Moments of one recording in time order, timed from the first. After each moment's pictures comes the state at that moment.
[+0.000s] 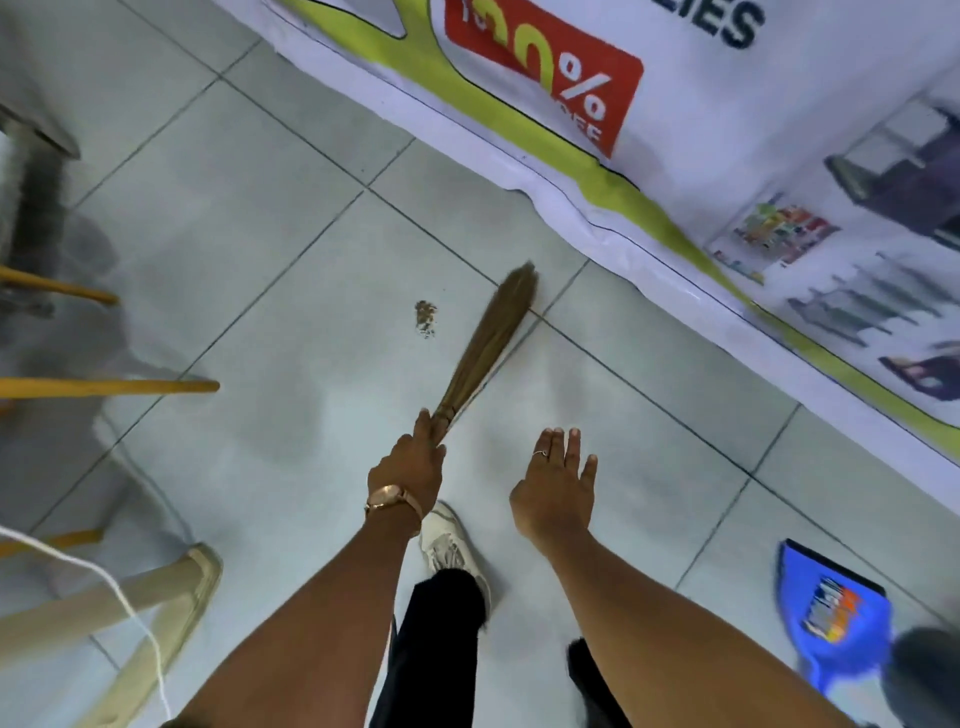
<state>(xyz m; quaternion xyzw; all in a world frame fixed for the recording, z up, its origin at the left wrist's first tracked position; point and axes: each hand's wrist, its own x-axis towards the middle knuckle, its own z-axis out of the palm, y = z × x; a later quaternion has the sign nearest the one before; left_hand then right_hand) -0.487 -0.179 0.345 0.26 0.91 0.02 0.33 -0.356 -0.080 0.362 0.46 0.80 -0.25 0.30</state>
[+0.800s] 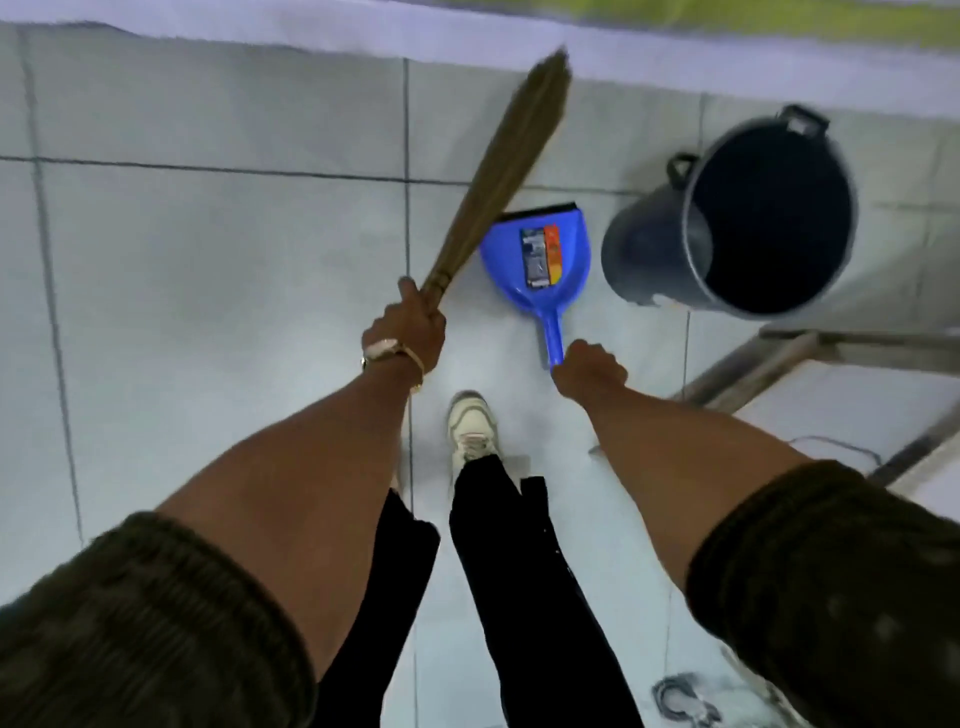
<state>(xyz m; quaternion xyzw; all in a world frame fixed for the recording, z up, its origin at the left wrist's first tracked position) 0.036 -0.018 0.235 0.52 0.75 -0.09 0.40 0.234 -0.030 0.241 0.76 0.45 -0.34 0.32</state>
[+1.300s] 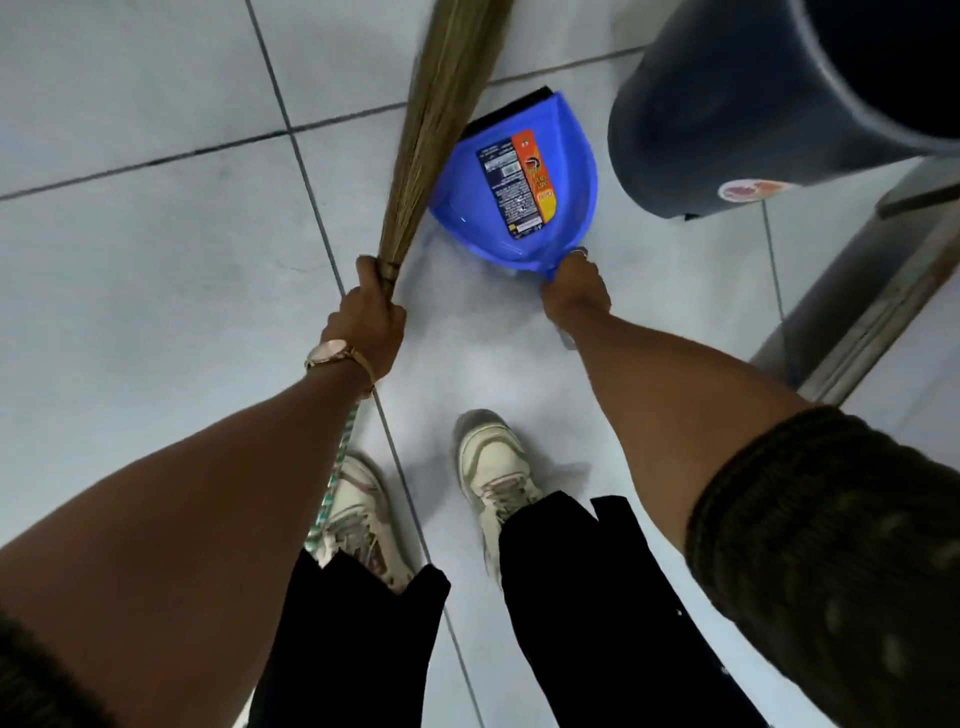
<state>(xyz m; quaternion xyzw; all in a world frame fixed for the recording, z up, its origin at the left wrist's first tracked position) 0.055 -0.003 -0.013 0.63 0.68 -0.04 0.36 0.282 -0.004 -0.026 0.87 0.34 -0.36 0.04</state>
